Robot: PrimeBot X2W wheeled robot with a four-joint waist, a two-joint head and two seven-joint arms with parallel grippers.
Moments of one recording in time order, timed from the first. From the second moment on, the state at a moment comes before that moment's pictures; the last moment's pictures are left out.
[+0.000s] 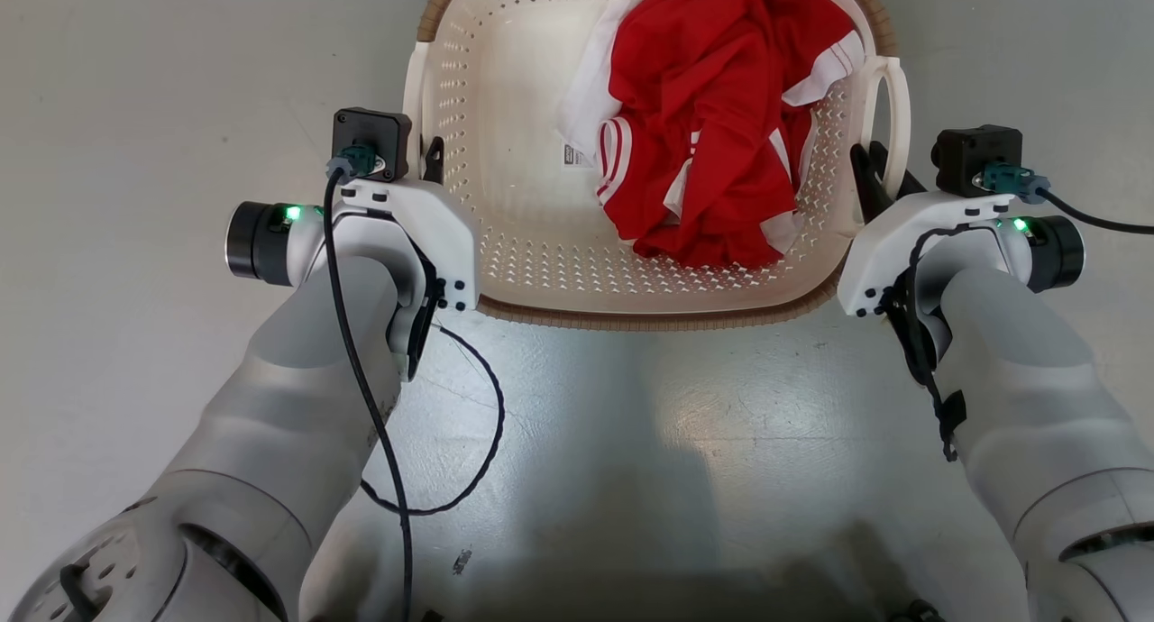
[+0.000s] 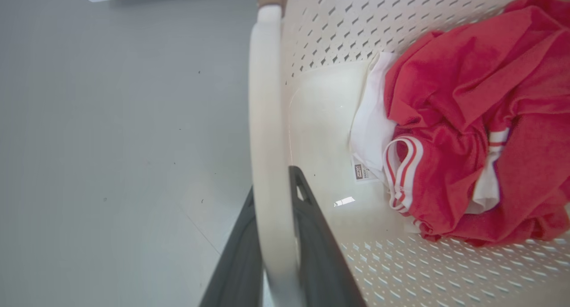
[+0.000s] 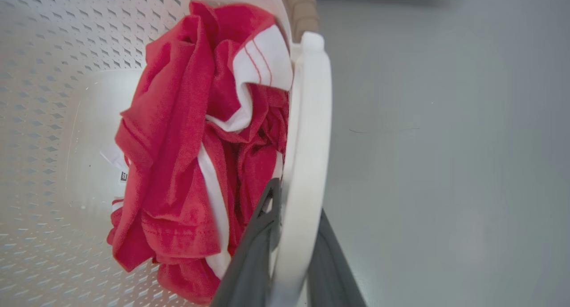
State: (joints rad) left arm -1.08 0.06 -1.00 1.20 -0.95 0.11 -0.25; right arm -1.01 -0.07 0.08 1.30 0.11 0.12 -0.23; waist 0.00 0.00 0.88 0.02
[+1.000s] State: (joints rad) left arm -1.08 0.03 -0.91 1.21 -0.85 0.10 -0.25; right arm -1.01 -0.07 -0.06 1.30 -0.04 0.13 -0.23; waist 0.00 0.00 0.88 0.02
